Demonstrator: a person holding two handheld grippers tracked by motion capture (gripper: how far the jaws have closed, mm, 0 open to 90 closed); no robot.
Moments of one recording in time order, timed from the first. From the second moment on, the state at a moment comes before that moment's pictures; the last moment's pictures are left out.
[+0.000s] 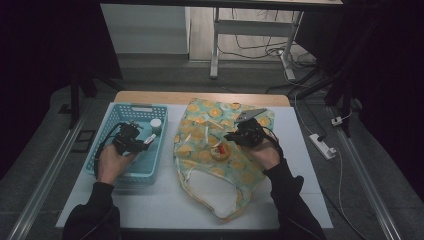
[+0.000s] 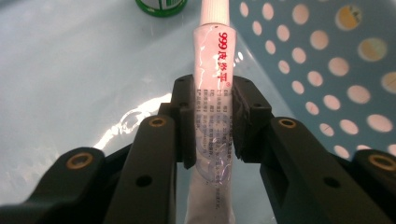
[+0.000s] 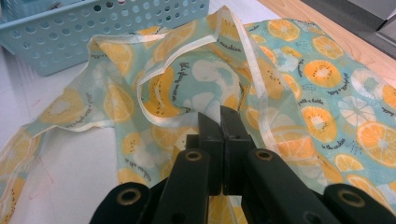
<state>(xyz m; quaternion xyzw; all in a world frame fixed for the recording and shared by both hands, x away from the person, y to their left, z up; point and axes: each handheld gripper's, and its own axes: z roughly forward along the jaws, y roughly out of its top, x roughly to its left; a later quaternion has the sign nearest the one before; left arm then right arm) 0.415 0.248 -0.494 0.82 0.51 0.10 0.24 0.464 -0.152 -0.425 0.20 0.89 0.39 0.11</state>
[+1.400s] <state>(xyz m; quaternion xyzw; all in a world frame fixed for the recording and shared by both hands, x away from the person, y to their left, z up) 0.386 0.228 -0.427 0.81 0.46 0.11 0.35 0.463 -0.154 -0.422 0.20 0.89 0.39 0.11</state>
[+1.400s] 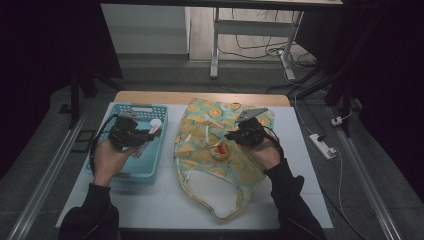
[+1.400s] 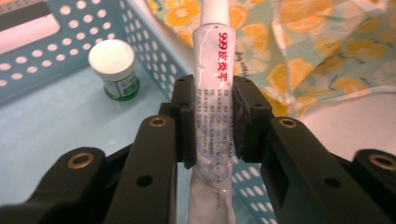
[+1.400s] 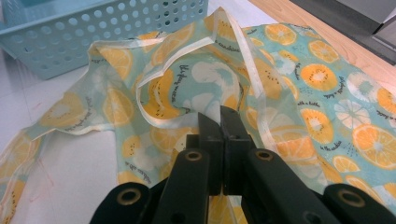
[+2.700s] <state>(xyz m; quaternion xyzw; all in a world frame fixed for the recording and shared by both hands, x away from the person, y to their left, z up) 0.378 0.111 -0.435 0.88 0.33 0.04 0.35 0.464 -0.153 -0.423 0.20 0.89 0.39 0.11</state>
